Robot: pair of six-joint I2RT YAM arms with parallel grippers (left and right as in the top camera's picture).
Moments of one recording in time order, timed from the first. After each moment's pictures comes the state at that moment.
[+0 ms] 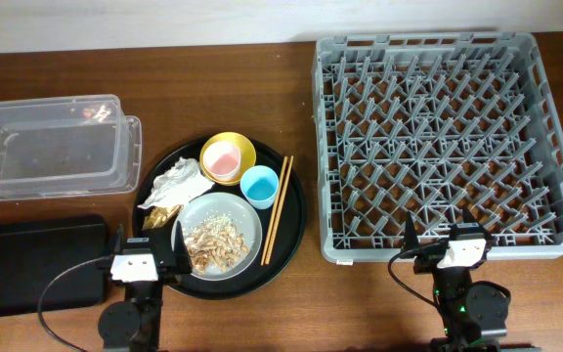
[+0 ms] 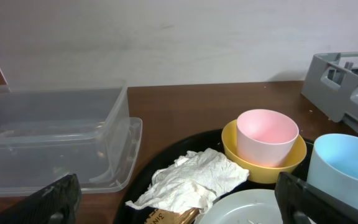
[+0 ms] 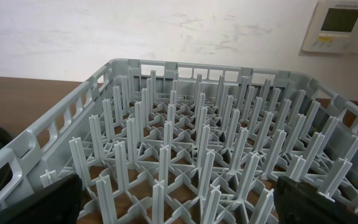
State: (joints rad) left arm 0.00 0.02 0.02 -0.08 -0.03 0.03; right arm 0.02 0.01 0.01 -0.08 0.00 -0.05
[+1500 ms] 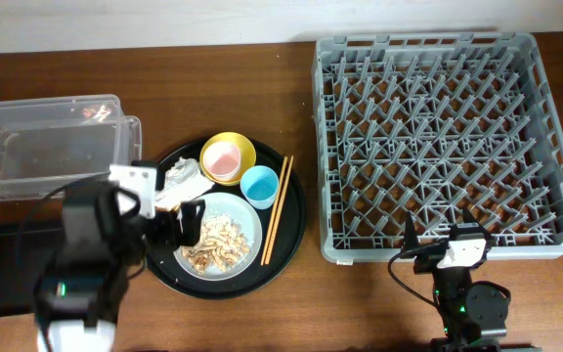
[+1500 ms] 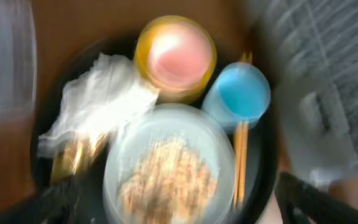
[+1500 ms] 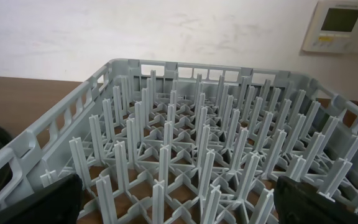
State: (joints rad) left arm 0.00 0.96 0.94 -0.84 0.28 -0.03; right arm 0.02 0.01 0.01 -0.08 0.00 -0.05
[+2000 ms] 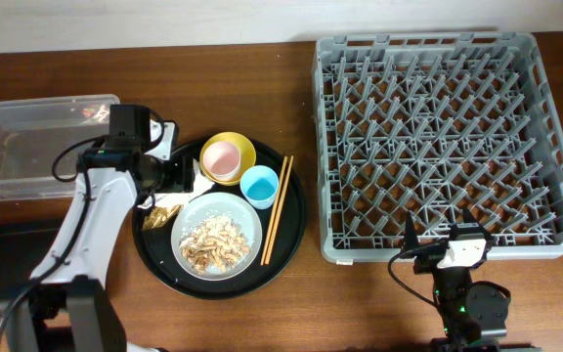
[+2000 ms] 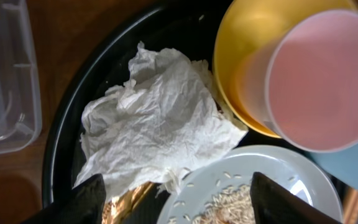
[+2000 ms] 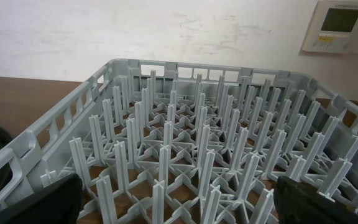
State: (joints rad) left arm 0.00 1.64 1.19 -0.75 0.12 0.04; right arm 0.02 0.01 0.01 -0.08 0.00 -0.05
